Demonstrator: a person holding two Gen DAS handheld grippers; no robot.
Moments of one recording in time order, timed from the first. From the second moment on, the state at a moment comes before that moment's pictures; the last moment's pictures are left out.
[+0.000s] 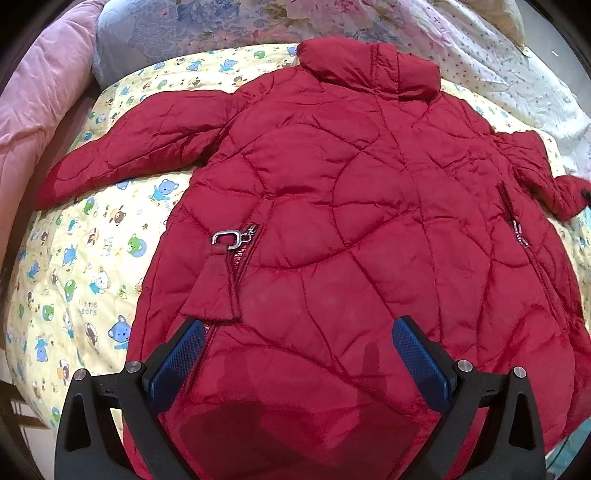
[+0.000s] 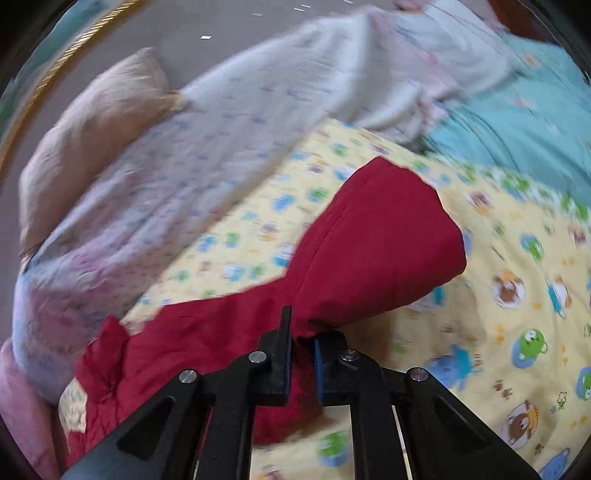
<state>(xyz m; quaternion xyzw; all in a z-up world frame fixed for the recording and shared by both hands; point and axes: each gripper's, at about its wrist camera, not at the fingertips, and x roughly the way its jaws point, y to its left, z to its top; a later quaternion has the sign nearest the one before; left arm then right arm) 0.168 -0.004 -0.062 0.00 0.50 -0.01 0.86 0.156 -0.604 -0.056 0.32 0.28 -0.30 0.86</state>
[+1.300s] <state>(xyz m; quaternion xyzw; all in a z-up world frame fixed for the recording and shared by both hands) 0.277 0.086 -0.055 -0.23 0.47 -0.14 0.84 0.355 -0.220 -0.115 0.02 0.47 0.15 0.87</state>
